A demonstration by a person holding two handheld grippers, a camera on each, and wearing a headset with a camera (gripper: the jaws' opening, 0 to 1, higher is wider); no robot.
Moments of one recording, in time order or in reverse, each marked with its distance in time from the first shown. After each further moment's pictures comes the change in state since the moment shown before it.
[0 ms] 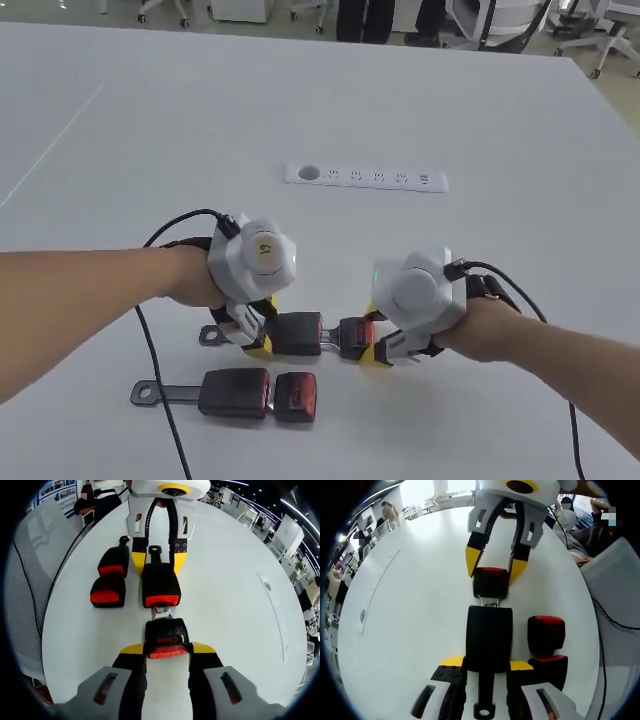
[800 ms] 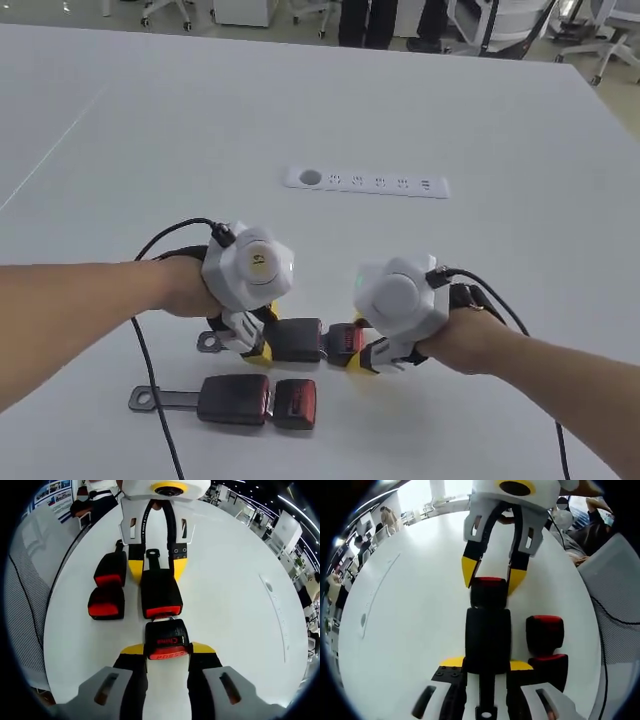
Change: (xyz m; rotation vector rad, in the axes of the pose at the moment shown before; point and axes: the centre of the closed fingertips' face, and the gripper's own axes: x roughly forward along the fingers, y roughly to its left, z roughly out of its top) left arm 0.000 -0.001 0.001 0.030 -0.042 0.003; right arm 0.008 0.003 0.012 0.028 0.010 -0.003
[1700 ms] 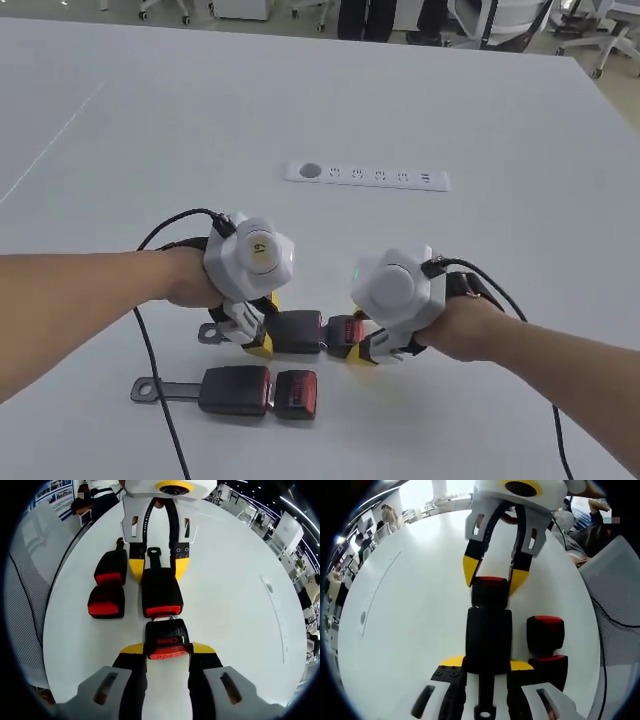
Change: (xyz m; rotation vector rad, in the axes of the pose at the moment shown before) left arm 0.000 0.001 0.000 -0.015 0.016 -0.002; right arm -0.002 0.000 0.001 -0.021 0.016 0.002
